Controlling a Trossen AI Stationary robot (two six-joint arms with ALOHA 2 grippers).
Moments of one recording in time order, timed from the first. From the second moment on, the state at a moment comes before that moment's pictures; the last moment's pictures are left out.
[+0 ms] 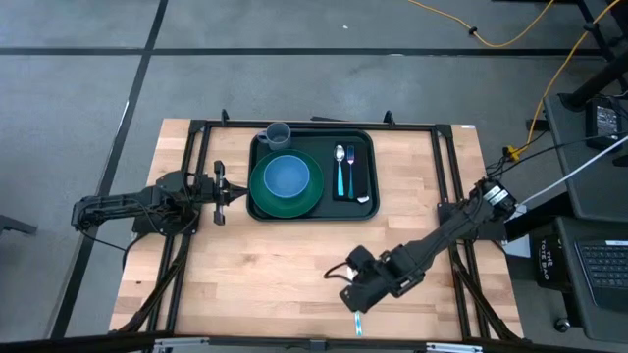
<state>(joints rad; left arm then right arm) 0.17 0.01 0.01 0.03 0.03 0.09 0.61 1.84 1.58 -0.99 0.13 1.46</state>
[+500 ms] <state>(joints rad) 0.17 0.01 0.01 0.03 0.03 0.09 0.70 2.01 1.62 -0.83 -0.02 1.62</state>
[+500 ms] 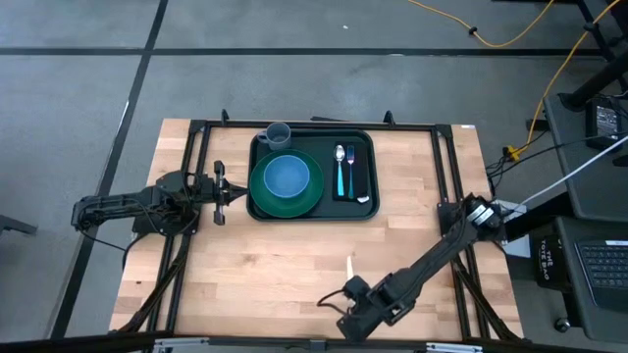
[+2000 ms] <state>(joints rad) 0.17 0.02 0.01 0.03 0.03 0.09 0.70 2.08 1.62 -0.91 0.18 1.64</state>
